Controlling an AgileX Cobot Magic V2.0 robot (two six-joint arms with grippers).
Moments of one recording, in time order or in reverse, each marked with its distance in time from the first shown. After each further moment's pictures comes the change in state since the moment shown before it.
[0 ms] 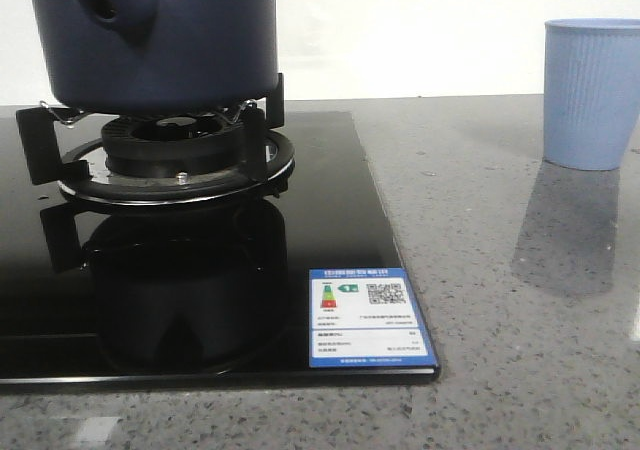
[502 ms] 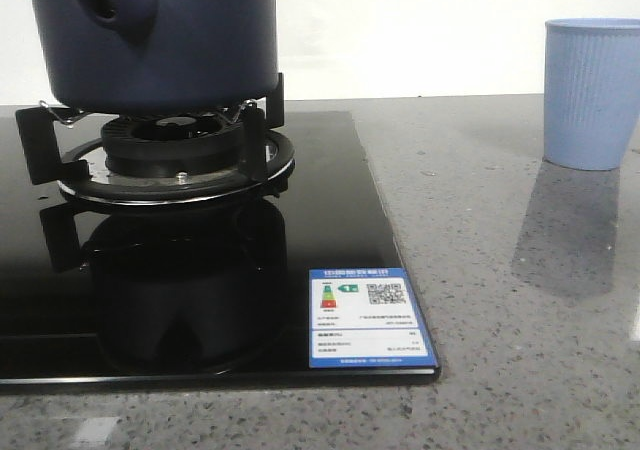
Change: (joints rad) left arm 0.000 -0.018 0.006 -0.004 0.000 0.000; right arm 0.000 0.000 0.000 0.000 0.000 0.005
